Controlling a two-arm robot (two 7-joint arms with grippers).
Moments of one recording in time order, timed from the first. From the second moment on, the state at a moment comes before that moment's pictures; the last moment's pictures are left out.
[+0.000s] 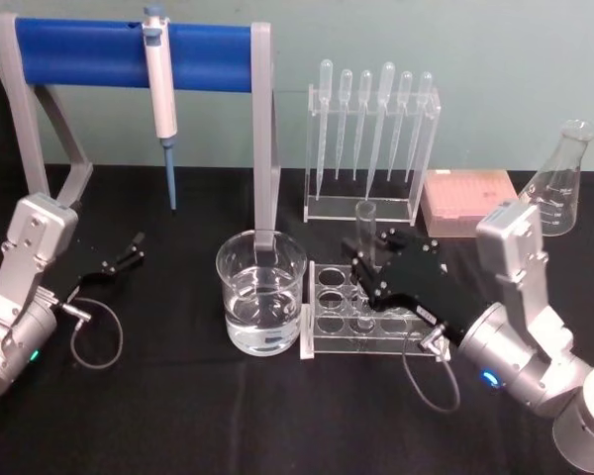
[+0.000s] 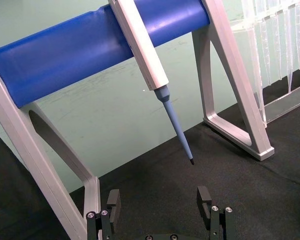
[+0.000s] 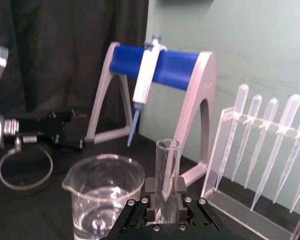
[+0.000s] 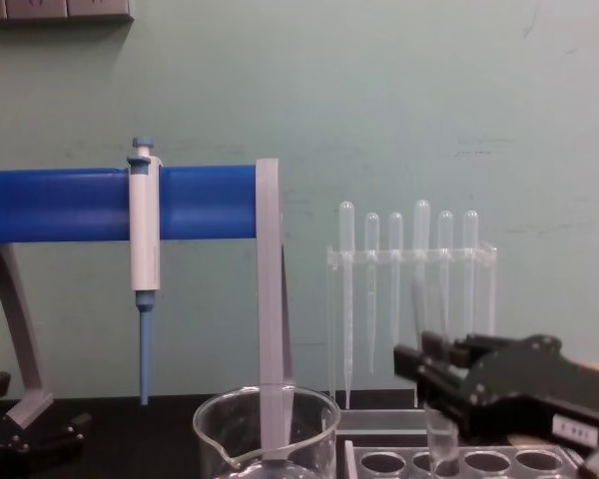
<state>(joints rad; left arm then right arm) -0.20 0.60 0.45 -1.41 -0.25 -0.12 0.03 0.12 0.41 -0.39 -1.61 0.26 -0.12 0.35</state>
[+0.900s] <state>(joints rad) -0.20 0.60 0.45 -1.41 -0.25 -0.12 0.03 0.13 0.46 -0.30 -1.83 0.47 0.09 0.40</state>
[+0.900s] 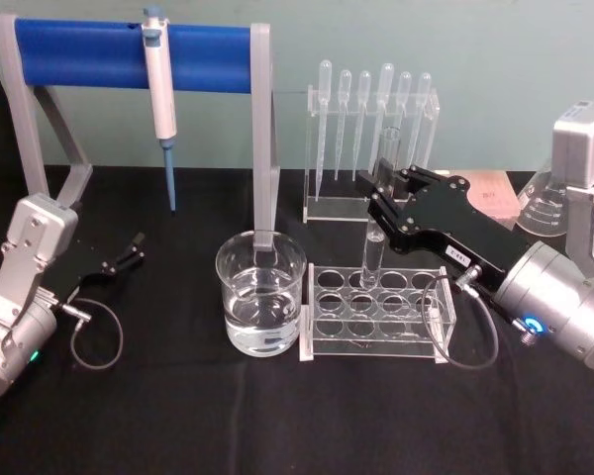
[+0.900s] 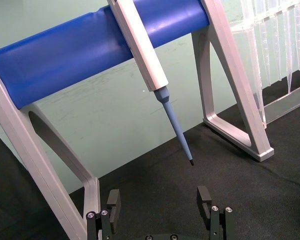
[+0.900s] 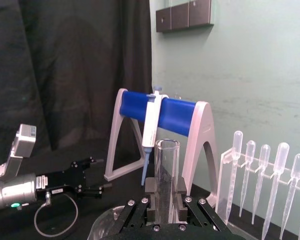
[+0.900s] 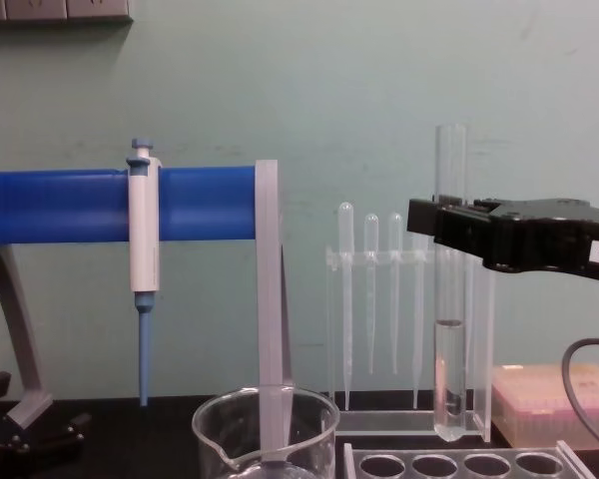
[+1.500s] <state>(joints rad) -0.20 0.60 0.45 -1.41 -0.25 -0.12 0.03 0.13 0.47 -0.31 -1.83 0.47 0.10 0.39</state>
